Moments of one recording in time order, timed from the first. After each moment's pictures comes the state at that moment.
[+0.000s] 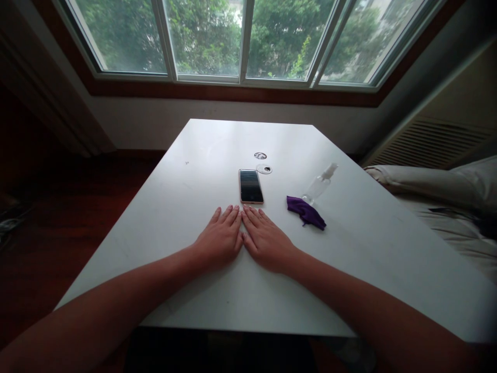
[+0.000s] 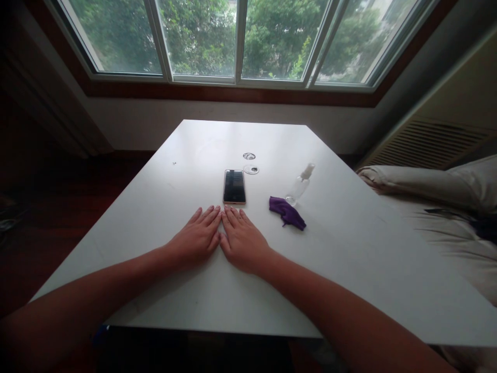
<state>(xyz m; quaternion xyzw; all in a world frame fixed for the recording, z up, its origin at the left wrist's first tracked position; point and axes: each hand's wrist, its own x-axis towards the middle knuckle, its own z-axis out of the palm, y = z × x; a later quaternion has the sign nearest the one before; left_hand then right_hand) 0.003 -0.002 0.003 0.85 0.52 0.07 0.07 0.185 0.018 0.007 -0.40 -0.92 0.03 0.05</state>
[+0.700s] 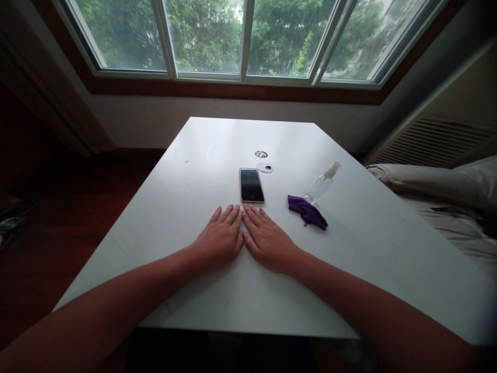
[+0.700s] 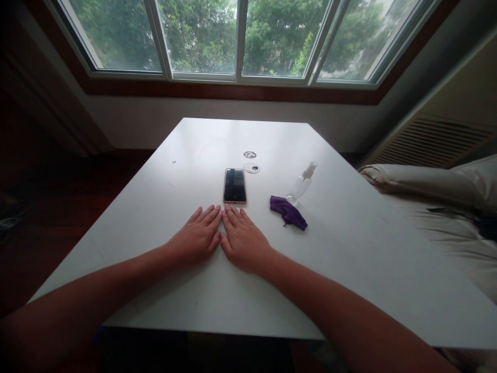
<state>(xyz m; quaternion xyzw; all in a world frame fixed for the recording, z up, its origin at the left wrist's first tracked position) 0.003 -0.001 0.005 0.85 0.52 0.08 0.08 0.186 0.020 0.006 -0.39 -0.92 0.03 0.05</state>
